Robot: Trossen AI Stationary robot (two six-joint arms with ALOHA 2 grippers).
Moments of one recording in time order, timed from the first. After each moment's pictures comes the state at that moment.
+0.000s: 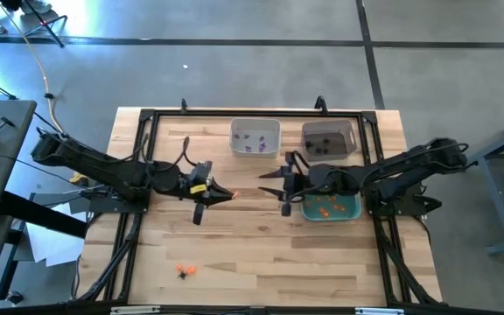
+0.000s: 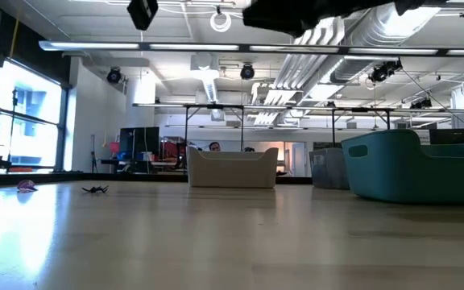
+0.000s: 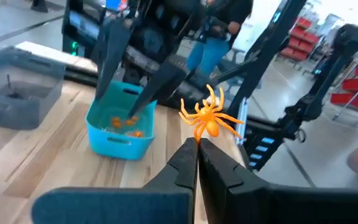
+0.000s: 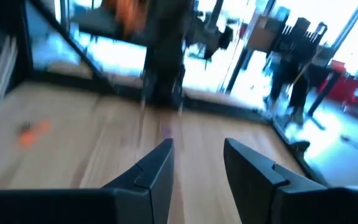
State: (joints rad) left arm -0.25 1.08 0.73 0.18 -0.14 -0.35; right arm 0.16 1.39 0.82 0.39 0.26 -0.21
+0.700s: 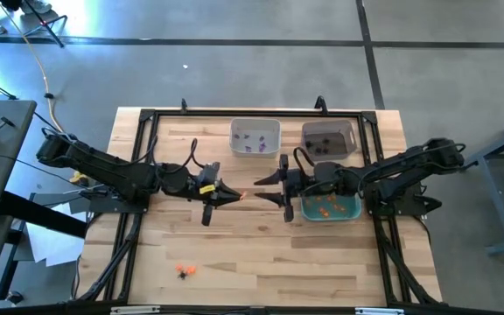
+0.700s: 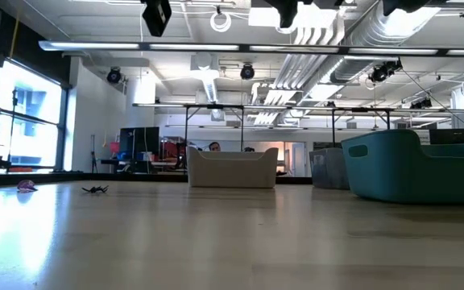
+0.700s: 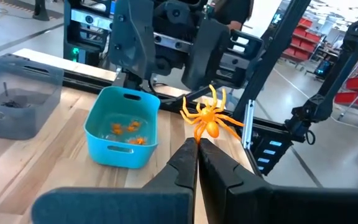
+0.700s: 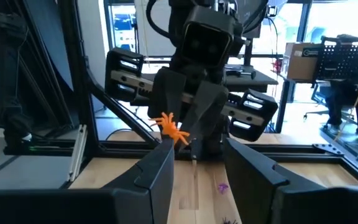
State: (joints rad) left arm -0.23 1.19 0.73 0.31 -0.13 -0.31; right arm 0.16 1.43 0.82 0.65 0.08 0.00
